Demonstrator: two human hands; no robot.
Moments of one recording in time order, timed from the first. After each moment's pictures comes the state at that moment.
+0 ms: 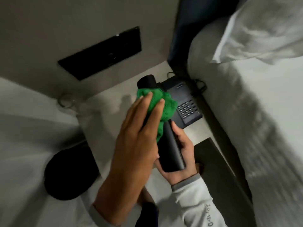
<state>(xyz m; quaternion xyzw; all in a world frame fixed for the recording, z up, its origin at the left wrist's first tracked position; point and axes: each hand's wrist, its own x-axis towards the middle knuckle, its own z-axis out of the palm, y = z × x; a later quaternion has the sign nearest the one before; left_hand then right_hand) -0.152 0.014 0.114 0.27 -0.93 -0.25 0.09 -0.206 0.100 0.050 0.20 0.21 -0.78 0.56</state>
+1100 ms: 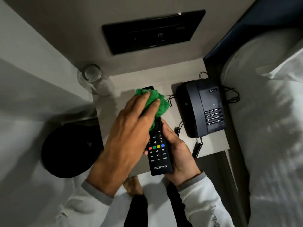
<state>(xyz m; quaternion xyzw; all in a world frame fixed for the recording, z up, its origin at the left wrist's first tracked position) -0.101 -0.059 0.064 0.33 -0.90 -0.26 -0.04 -0.175 0.050 0.005 0.12 0.36 -0.66 0.65</state>
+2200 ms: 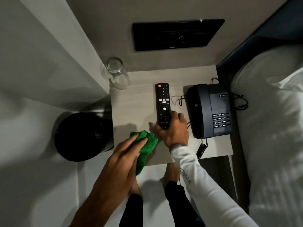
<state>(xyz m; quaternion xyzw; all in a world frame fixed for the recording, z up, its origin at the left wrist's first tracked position) 0.010 0.017 0.035 0.43 -0.81 -0.41 0.01 -0.190 0.033 -0.075 -0.32 0.89 -0.15 0.28</state>
